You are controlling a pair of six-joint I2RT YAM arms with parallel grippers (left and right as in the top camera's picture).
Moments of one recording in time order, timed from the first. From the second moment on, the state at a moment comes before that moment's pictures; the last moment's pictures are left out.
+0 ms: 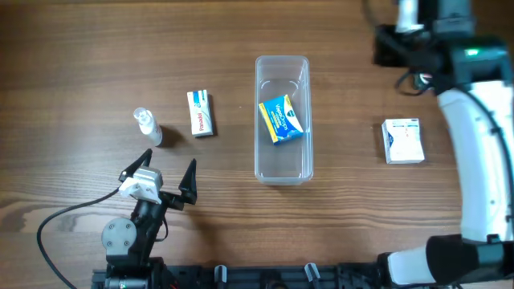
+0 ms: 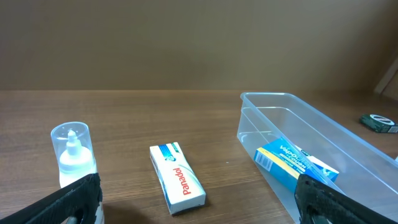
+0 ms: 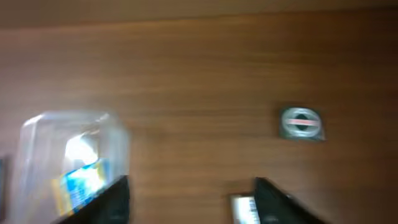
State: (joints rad) left arm 0.01 0.02 0.01 -0.05 0.29 -0.04; right arm 0.03 1.62 1.81 -1.06 0.09 0.09
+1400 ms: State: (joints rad) left arm 0.01 0.02 0.01 -0.05 0.29 -0.04; right arm -0.28 1.69 1.12 -0.74 0.04 -0.34
